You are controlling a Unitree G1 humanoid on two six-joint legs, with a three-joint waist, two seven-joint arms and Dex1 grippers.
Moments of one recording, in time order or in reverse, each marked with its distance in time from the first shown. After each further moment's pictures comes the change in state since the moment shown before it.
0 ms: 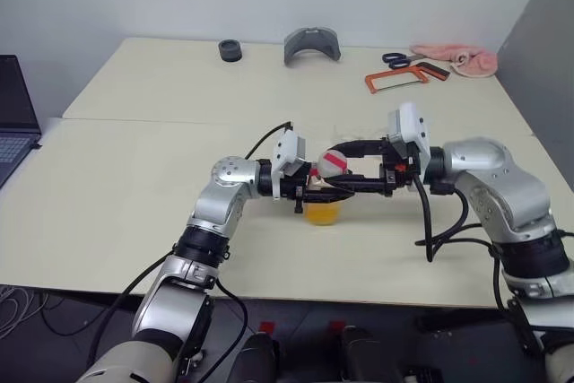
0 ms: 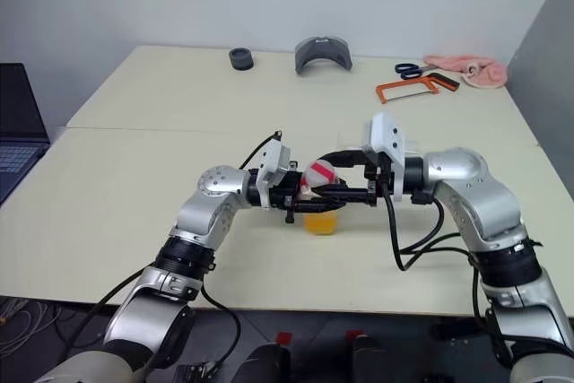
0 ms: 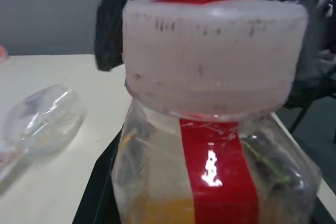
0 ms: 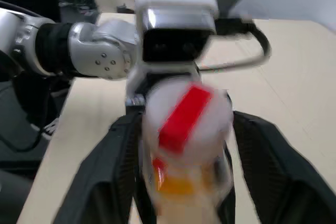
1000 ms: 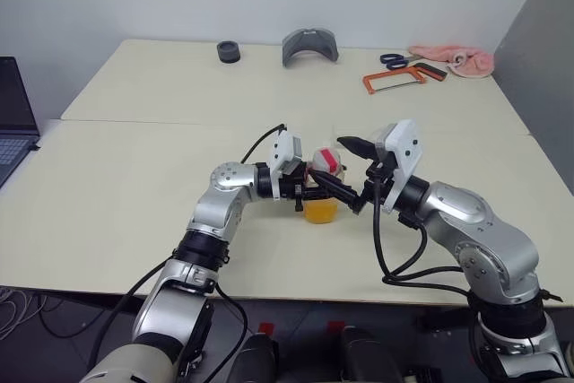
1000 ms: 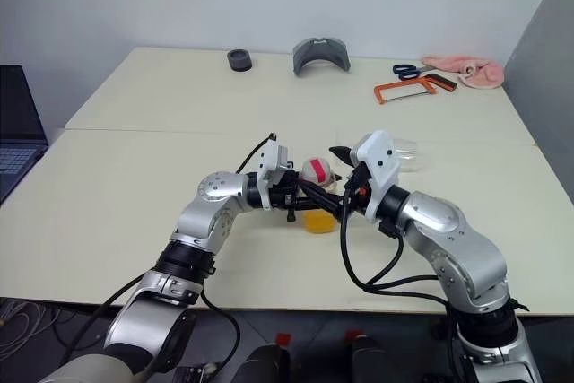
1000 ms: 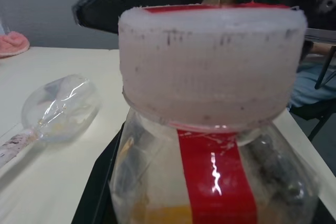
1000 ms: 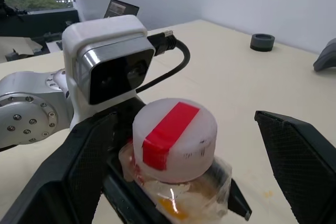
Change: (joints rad) left arm 0.023 -0.028 -0.013 0.025 -0.003 -0.010 0.063; right arm 0.127 0.200 0.032 -0.307 -0.007 0.200 -0.531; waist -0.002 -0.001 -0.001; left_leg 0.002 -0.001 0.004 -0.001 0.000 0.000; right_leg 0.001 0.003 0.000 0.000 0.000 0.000
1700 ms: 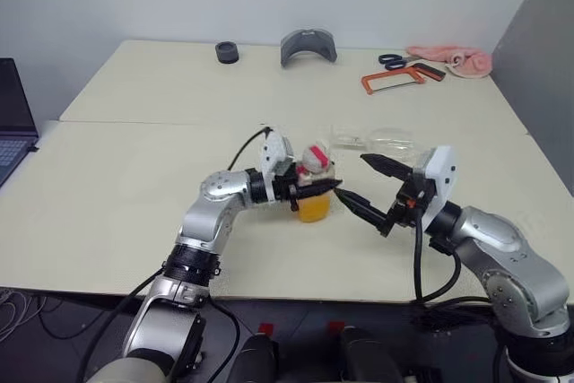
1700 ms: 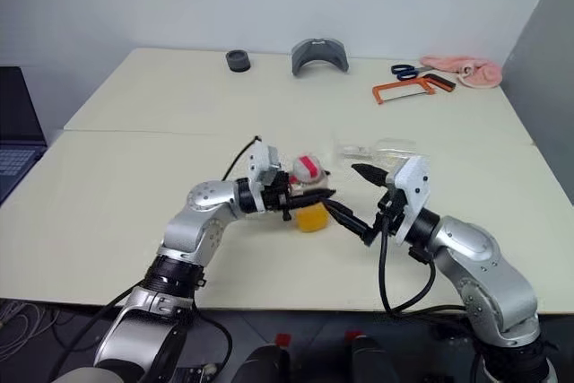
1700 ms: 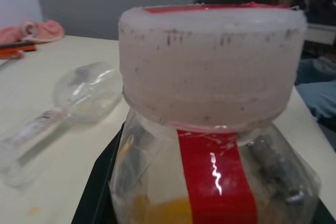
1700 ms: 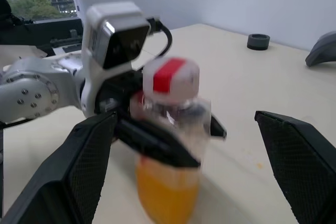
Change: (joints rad) left arm 0.083 0.033 0.002 -0.123 -0.019 0.082 0.100; right arm 0.166 -0.076 -0.116 -0.099 0.097 -0.049 0.090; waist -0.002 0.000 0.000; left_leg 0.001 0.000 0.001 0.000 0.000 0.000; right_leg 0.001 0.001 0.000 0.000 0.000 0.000
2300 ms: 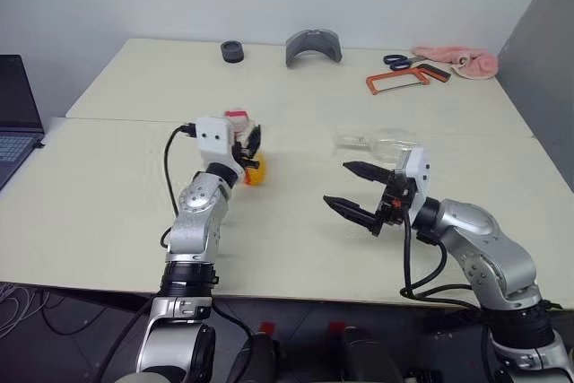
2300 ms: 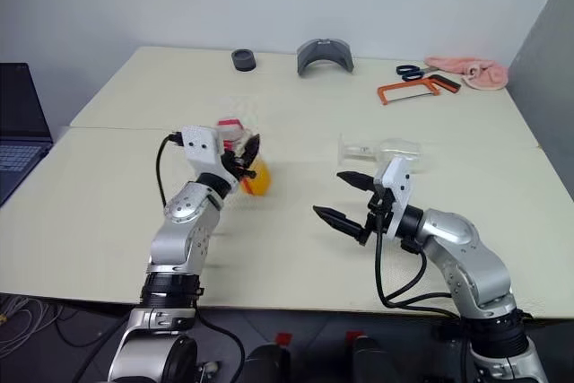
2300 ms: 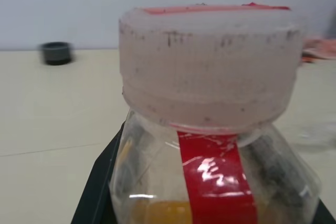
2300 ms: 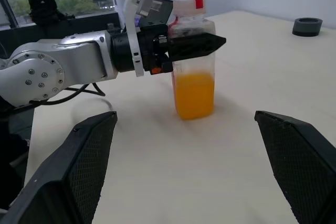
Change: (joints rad) left arm 0.105 -0.076 0.232 -0.106 0.100 0.034 0.745; right arm 0.001 0.040 0.070 0.248 -0.099 -0.199 0.194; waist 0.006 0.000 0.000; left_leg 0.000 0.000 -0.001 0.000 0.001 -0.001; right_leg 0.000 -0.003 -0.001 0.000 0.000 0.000
